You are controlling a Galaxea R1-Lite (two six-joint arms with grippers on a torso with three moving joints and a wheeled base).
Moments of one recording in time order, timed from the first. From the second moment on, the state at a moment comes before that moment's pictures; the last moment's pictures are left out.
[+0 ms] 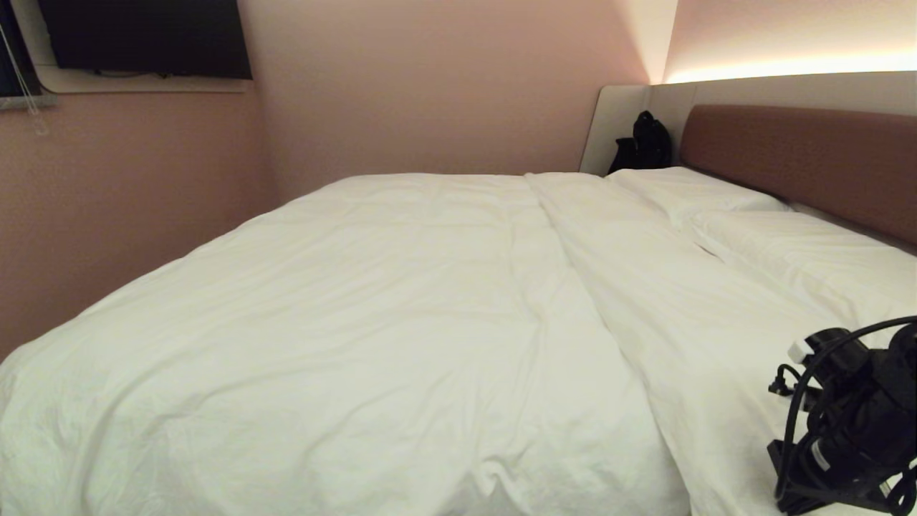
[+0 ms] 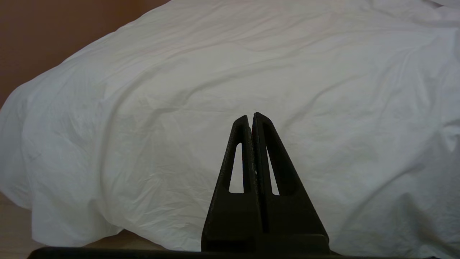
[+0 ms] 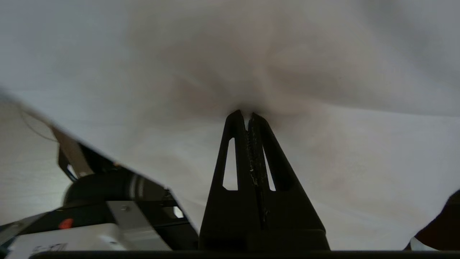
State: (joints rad) left arm 0.01 0.00 0.00 0.00 -0.02 0.08; right arm -0.11 1.78 -0.77 0.45 0.05 0.20
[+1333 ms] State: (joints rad) left arm 0.01 0.00 0.00 0.00 -0.02 0.08; right arm -0.15 1.78 -0.40 -0.05 -0.12 0.04
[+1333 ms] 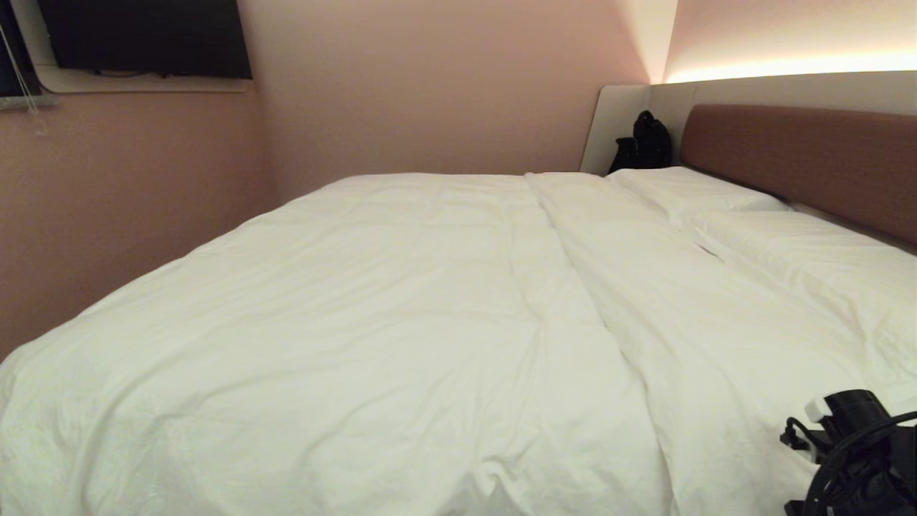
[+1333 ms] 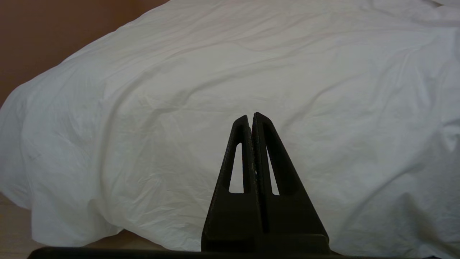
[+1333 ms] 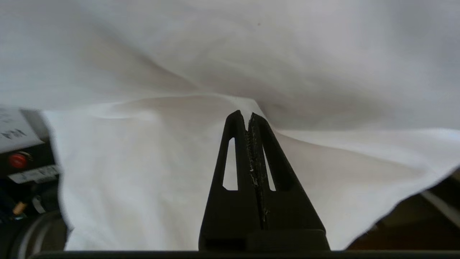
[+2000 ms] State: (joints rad) left arm 0.01 0.00 0.00 0.00 -0.01 0.08; right arm -0.15 0.86 -0.70 0.21 -0.02 0.06
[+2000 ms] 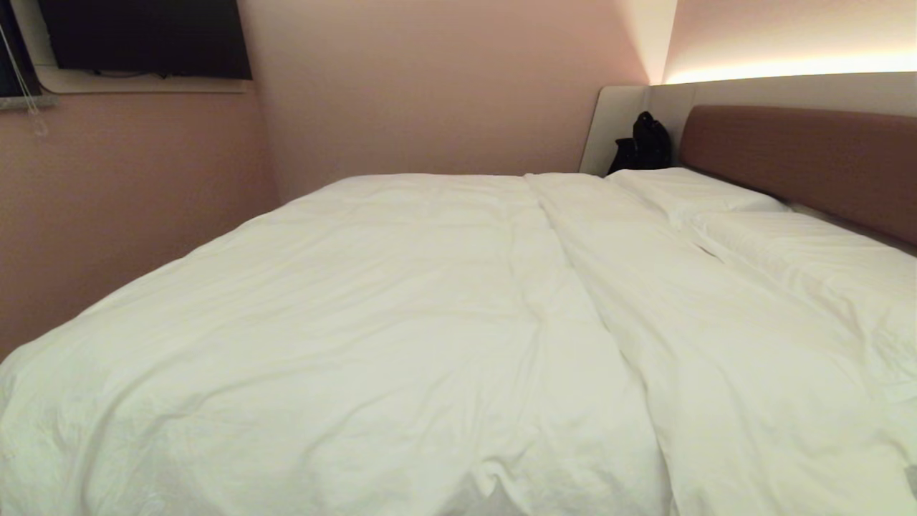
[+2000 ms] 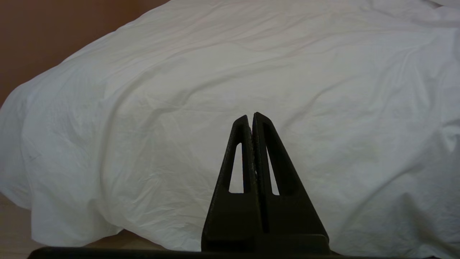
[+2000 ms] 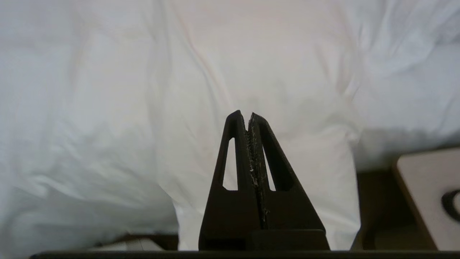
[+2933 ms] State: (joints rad) left arm 0.01 0.00 0.00 0.00 -0.02 0.08; right arm 0.00 0.21 -0.71 0.63 0.01 0.08
